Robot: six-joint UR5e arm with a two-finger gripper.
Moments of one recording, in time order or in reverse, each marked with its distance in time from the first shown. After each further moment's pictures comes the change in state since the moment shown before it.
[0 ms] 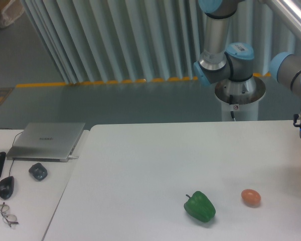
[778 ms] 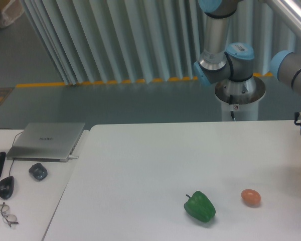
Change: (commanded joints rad) arm 0.000 0.006 0.002 0.003 -0.032 -0.005
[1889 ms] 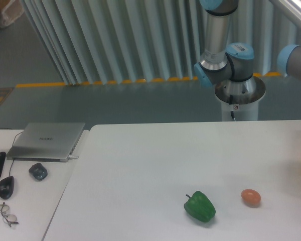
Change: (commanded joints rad) arm 0.104 0.035 -0.032 0.020 0.009 0.015
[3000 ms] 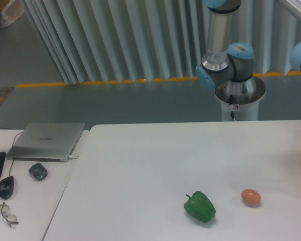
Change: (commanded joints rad) arm 0.061 0.028 -0.112 -0.014 0.347 0.471
